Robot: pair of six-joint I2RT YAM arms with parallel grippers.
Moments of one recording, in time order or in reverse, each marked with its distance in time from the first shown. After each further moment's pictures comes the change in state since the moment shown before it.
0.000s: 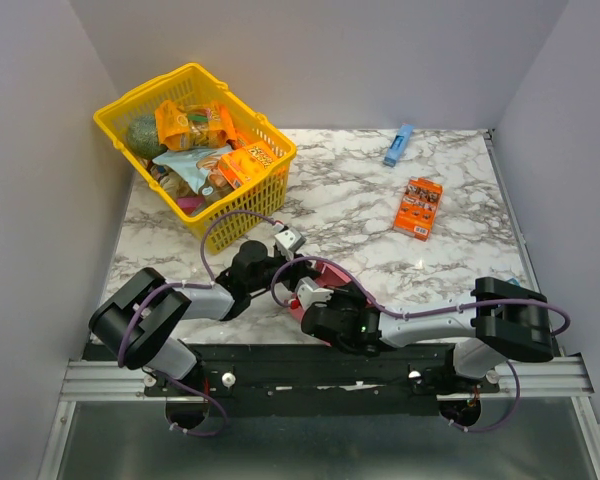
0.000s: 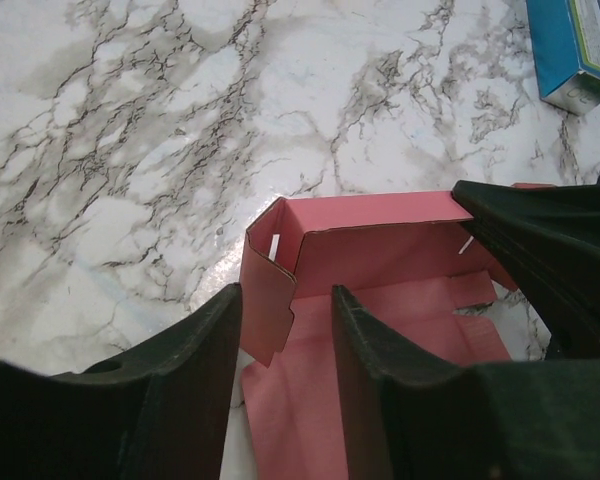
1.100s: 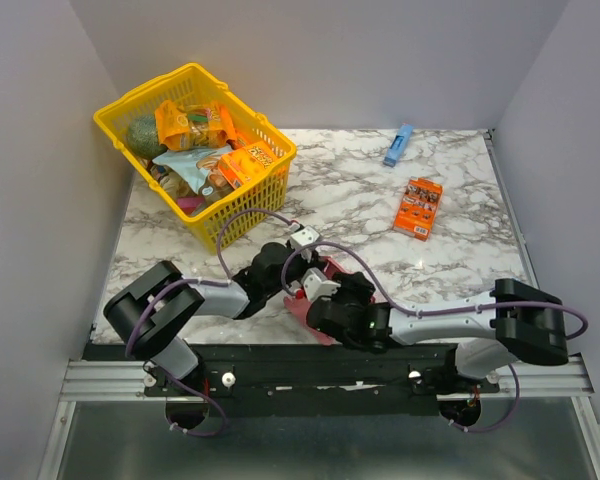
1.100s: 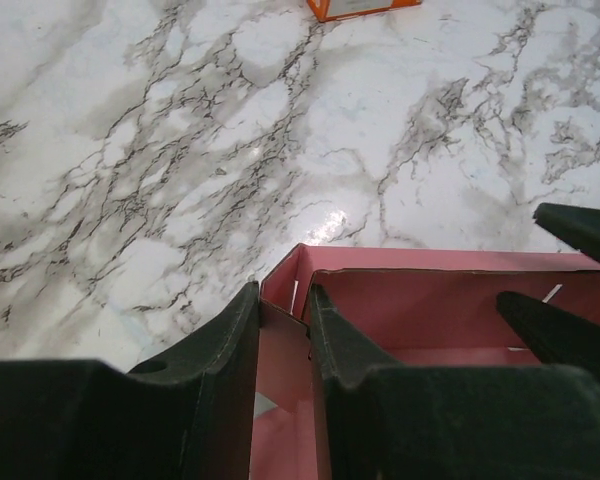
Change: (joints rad) left arm -0.114 0.081 0.093 -0.021 -0.262 0.056; right arm -0.013 -0.064 0.000 -0.014 -0.029 0.089
